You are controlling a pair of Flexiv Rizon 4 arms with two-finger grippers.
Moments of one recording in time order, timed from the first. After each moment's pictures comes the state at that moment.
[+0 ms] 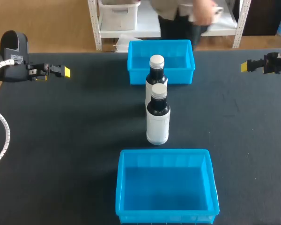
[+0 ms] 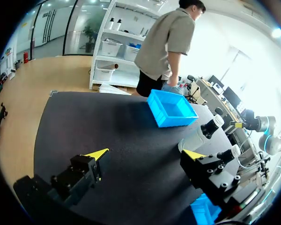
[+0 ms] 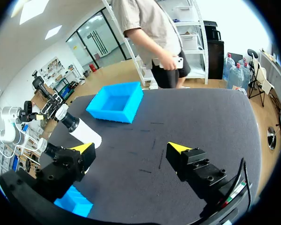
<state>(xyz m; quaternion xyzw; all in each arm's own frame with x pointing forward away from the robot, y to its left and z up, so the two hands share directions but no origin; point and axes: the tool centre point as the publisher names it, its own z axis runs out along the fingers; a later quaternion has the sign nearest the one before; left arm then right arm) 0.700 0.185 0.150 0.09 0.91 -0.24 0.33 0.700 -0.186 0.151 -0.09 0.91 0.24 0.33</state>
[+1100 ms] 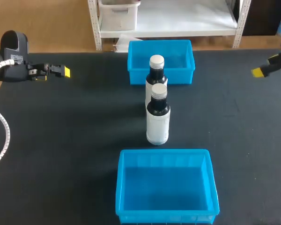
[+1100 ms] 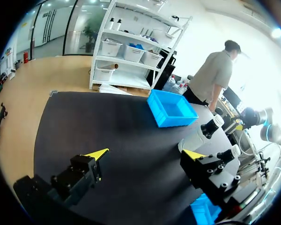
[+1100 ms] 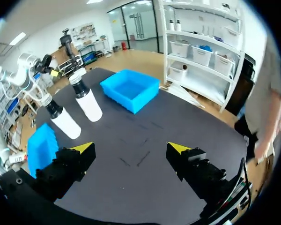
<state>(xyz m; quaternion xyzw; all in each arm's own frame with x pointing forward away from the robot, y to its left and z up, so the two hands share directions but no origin) 0.700 0.185 0.150 0.09 0.91 -0.24 0.33 0.702 -0.216 0.153 -0.34 0.87 0.20 0.31</state>
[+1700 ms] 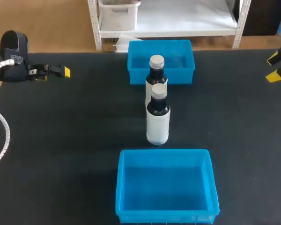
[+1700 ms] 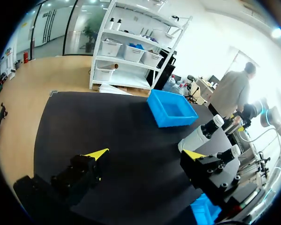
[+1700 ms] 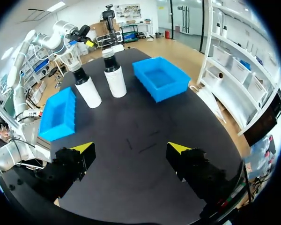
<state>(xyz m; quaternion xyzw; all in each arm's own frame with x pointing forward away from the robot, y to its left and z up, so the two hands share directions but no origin) 0.700 0.185 0.150 0.09 0.91 -0.24 0.33 0.694 -0.235 0.150 -0.51 0.80 0.25 0.22</state>
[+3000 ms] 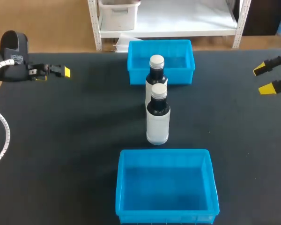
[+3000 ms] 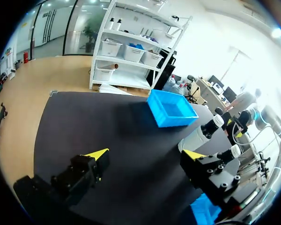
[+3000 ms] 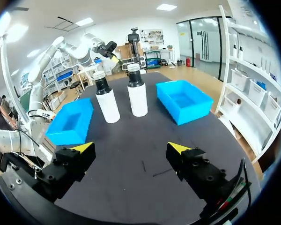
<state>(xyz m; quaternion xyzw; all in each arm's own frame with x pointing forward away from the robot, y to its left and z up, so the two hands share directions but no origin) 0.700 0.185 0.150 0.09 0.91 -0.24 0.33 0.672 -0.202 0.129 -0.54 0.70 0.36 0.30</state>
